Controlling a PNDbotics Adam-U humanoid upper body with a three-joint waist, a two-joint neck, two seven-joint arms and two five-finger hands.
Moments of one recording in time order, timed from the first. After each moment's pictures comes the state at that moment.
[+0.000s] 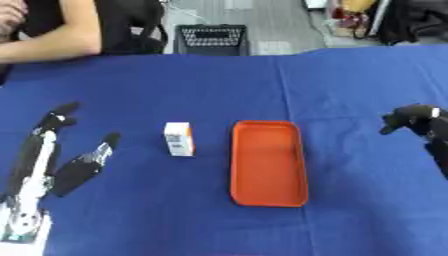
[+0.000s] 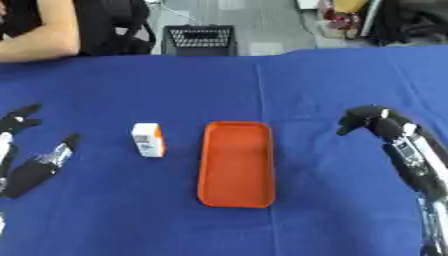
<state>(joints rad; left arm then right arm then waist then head) -0.09 0.32 0.04 -1.79 -0.62 0.08 0.00 -0.14 -0.28 -0.19 -1.88 -0.07 -0.29 0.60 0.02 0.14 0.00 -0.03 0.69</state>
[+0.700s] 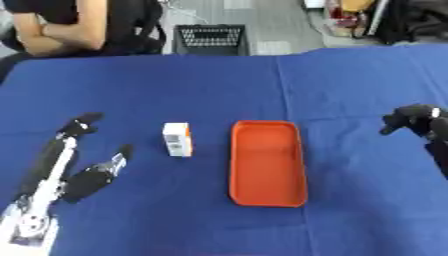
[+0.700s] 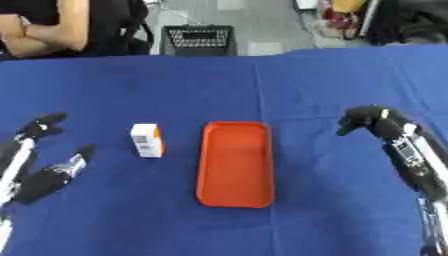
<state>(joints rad) -0.10 0.33 -0.02 -1.74 -0.50 0.03 -0.04 -0.14 -0.28 -0.19 -1.88 -0.07 -0.29 0.60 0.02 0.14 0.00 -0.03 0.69</state>
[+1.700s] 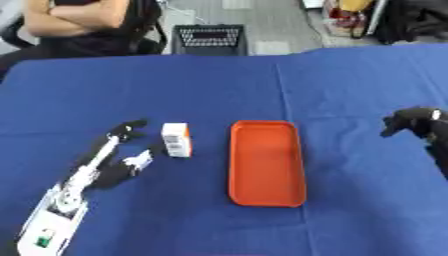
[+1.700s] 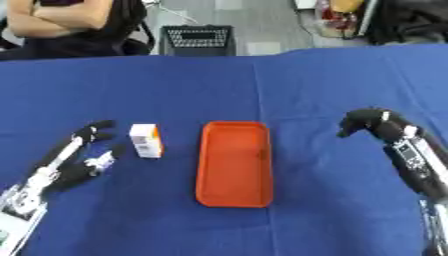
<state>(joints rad) -0.28 0.40 -0.15 -1.45 -0.27 -0.10 -0.12 -0.14 -0.28 -0.18 -1.87 -0.07 -0.29 0.61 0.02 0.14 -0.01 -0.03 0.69</state>
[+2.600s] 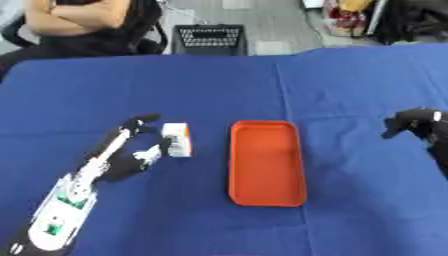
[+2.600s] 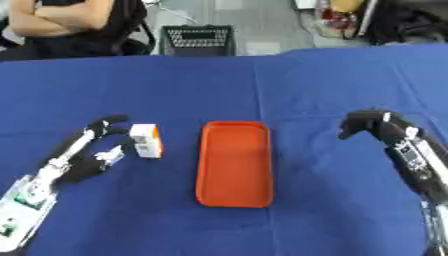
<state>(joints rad) -0.34 0.40 -0.18 -1.42 -0.26 -0.13 -0.13 -0.14 -0.28 -0.18 -1.87 -0.08 -0.29 0.62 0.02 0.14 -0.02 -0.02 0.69</state>
